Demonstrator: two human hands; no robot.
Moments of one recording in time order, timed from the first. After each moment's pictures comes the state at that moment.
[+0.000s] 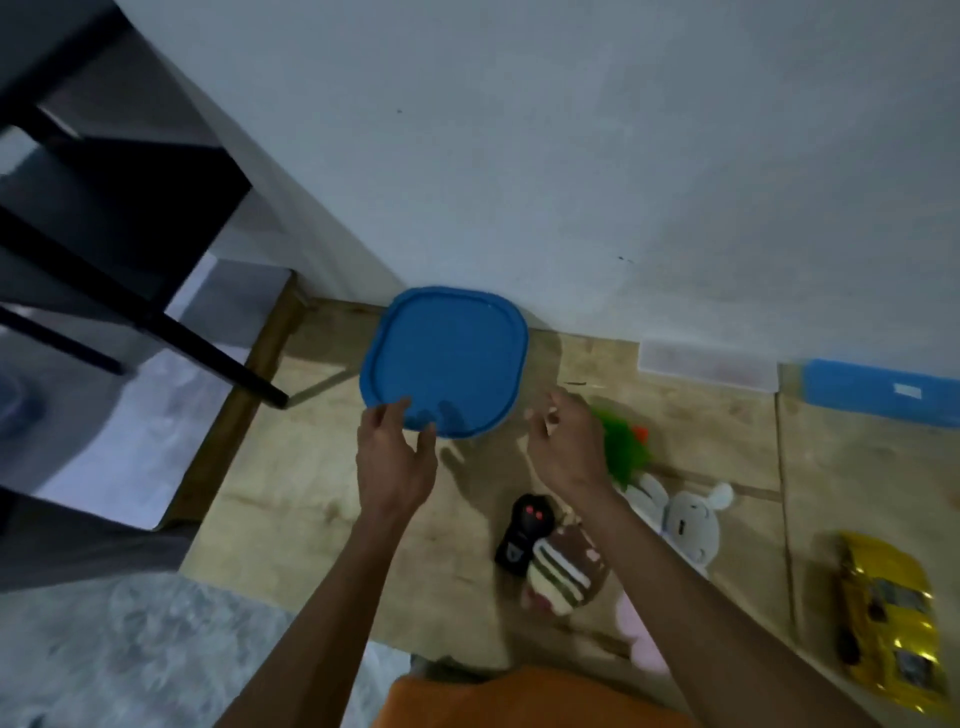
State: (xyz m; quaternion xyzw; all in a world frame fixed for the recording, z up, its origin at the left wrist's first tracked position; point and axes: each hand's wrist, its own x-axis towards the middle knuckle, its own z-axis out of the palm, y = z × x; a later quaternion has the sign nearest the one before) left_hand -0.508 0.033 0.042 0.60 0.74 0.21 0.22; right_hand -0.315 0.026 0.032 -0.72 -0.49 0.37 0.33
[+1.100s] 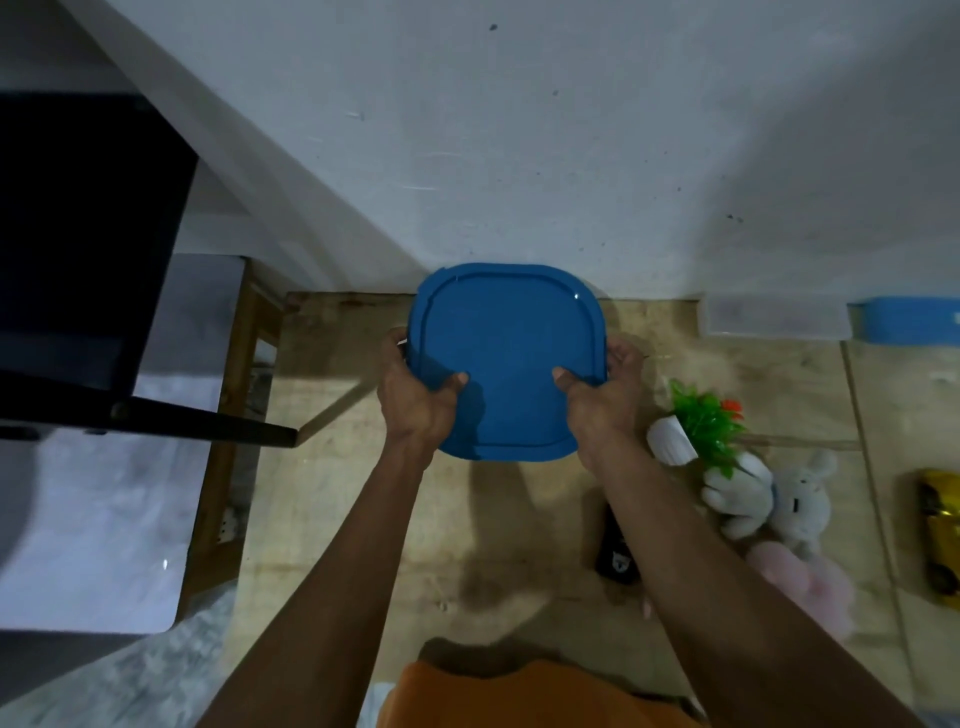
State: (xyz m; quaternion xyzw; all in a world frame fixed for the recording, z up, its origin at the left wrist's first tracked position) left_hand -0.572 0.181 0.002 0.48 0.69 0.27 0.47; right_hand -0.403 0.119 -0.003 -0.77 -0.11 0.38 0.50
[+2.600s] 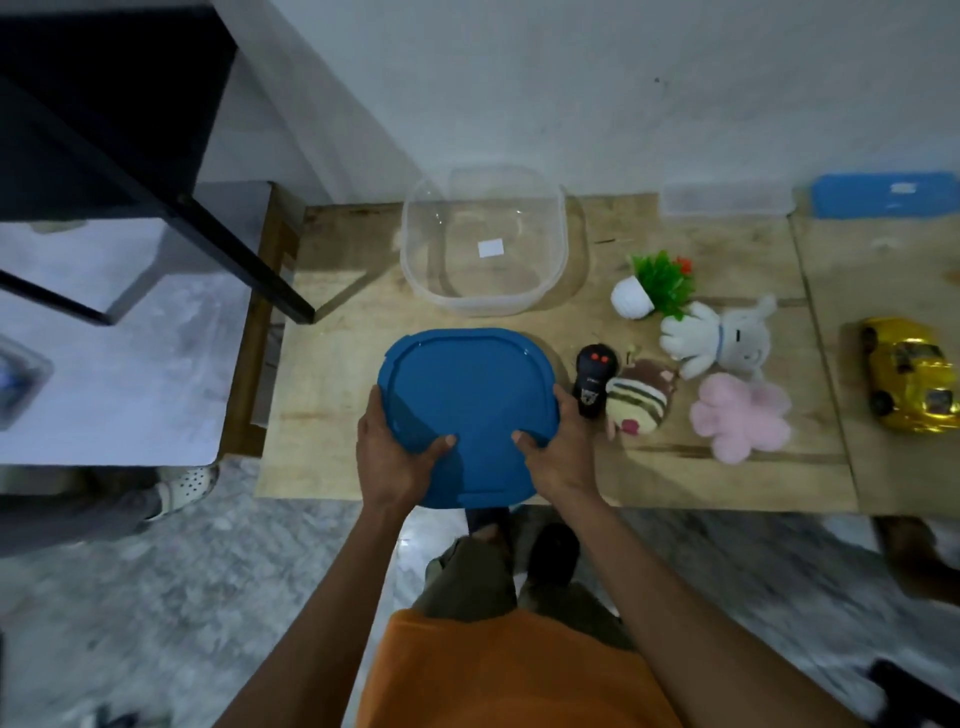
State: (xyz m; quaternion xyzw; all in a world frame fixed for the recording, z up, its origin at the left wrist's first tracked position) left_hand -0.664 -0.063 0.010 0.58 0.72 0.14 0.35; right_hand -0.485 -0.119 -0.015 -0.80 -0.27 0.44 0.32
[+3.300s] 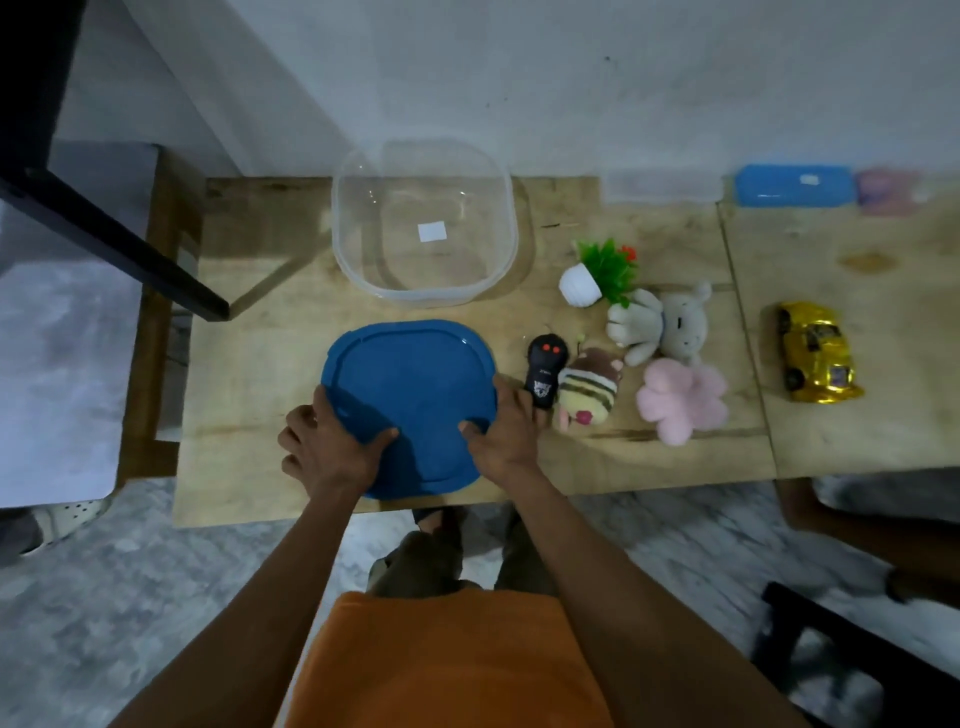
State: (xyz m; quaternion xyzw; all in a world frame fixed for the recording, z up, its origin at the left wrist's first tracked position) left_hand -0.669 -0.026 -0.049 0.58 0.76 0.00 0.29; right_hand -0.488 -0.094 -0.047 -0.84 -0.32 0.39 0.17
